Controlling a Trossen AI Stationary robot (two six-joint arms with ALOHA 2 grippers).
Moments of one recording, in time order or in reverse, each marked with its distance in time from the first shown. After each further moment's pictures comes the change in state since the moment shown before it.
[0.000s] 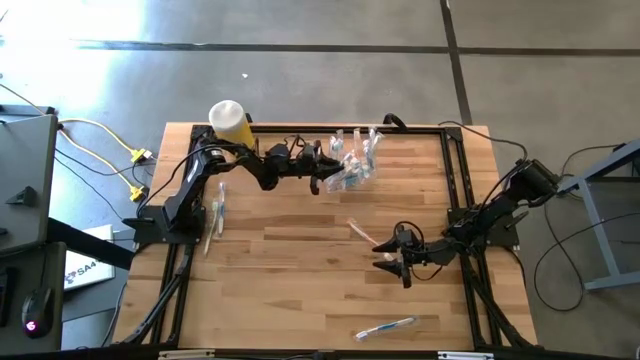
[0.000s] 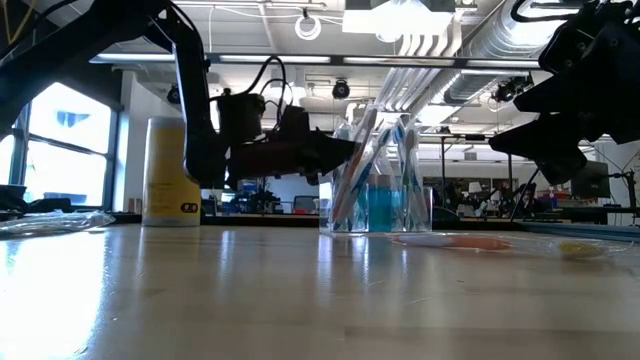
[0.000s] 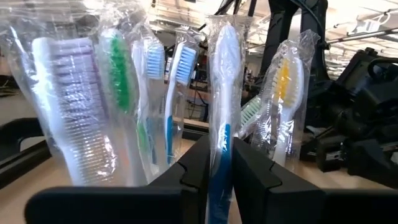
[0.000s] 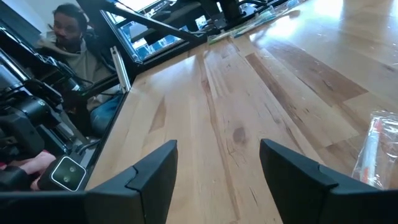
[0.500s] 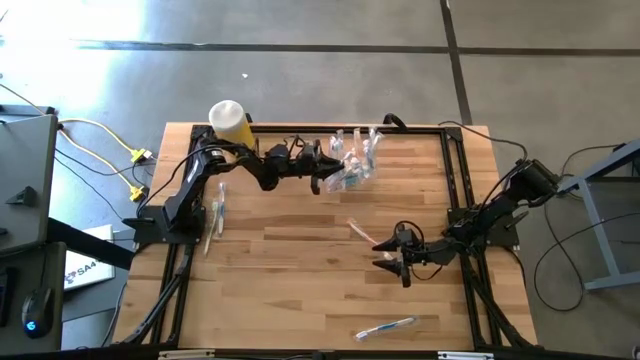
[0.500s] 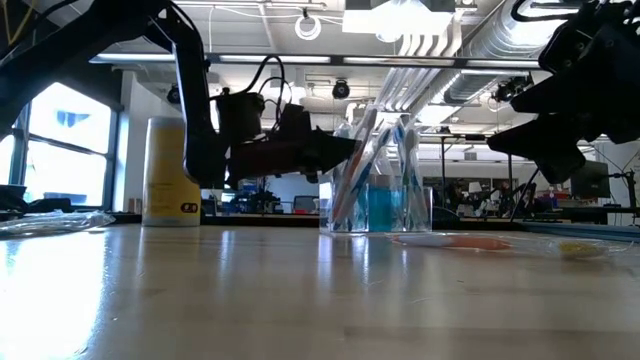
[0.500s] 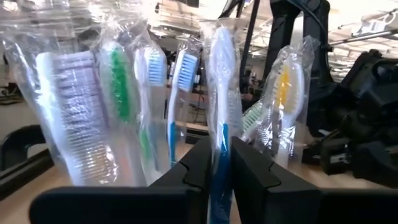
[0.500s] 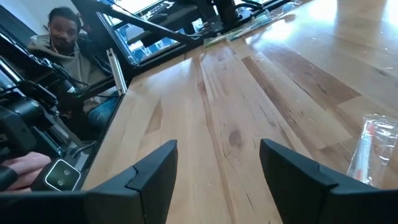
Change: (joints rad) left arm -0.002 0.000 0.000 0.017 -0.029 0.017; right arm 0.000 0.000 0.000 0.000 0.018 -0.008
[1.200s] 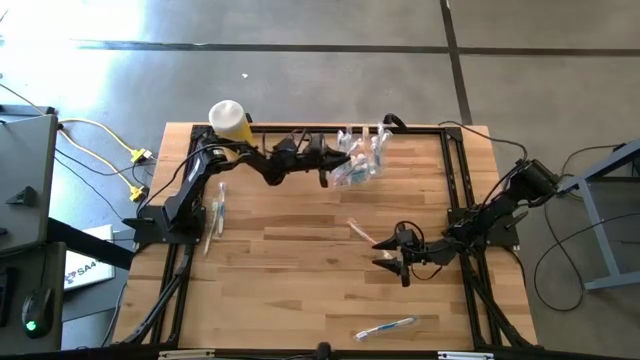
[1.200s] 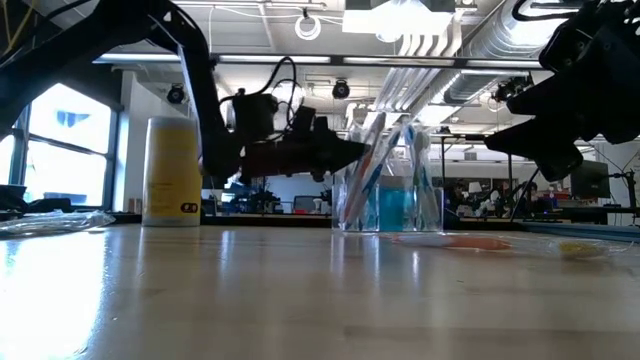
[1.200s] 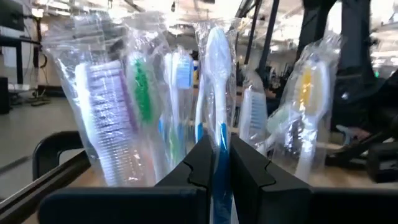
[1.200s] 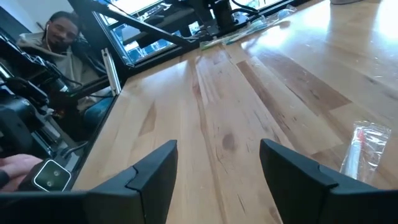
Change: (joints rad) left arm 0.016 0.019 0.108 -0.125 -0.054 0.057; right arm -0.003 0.000 0.000 0.000 0.024 -0.034
